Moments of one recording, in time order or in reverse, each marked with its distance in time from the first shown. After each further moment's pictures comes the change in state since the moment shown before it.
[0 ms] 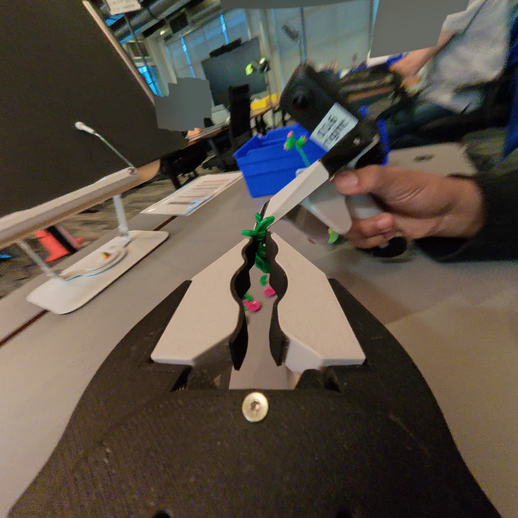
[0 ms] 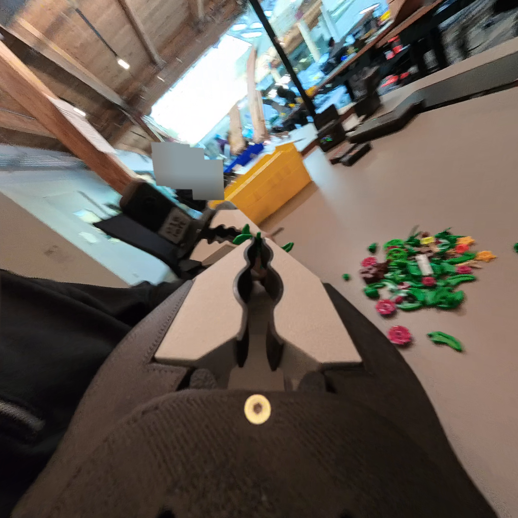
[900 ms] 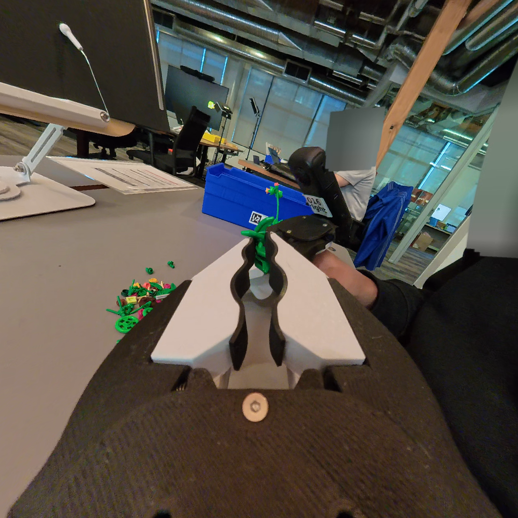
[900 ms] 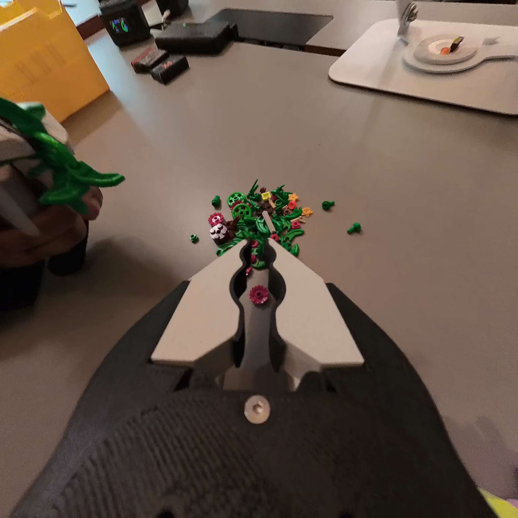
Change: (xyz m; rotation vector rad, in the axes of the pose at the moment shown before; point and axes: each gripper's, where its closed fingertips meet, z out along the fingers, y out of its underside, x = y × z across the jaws) left arm -0.026 -0.005 -0.012 0.157 0.196 -0.584; right arm 0.101 0.028 -0.010 -0.272 0.710 -0.312
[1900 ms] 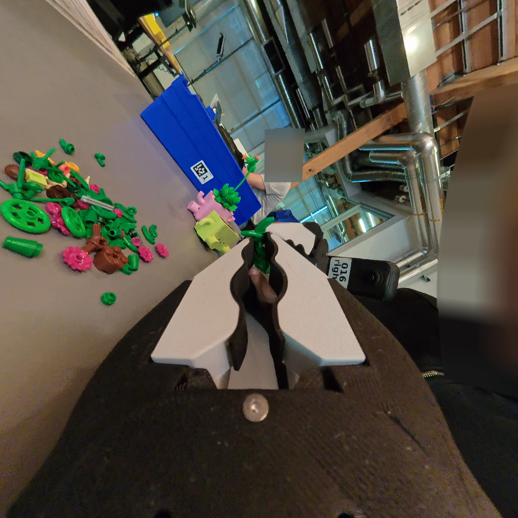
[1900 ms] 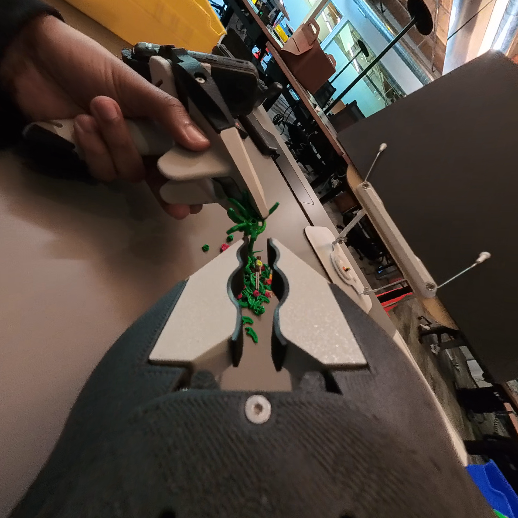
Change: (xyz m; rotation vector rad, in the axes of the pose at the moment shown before) left arm -0.007 0.029 0.004 -0.101 0.201 -0.727; right arm -0.064 -0.031 -0.044 0.298 0.119 -0.928
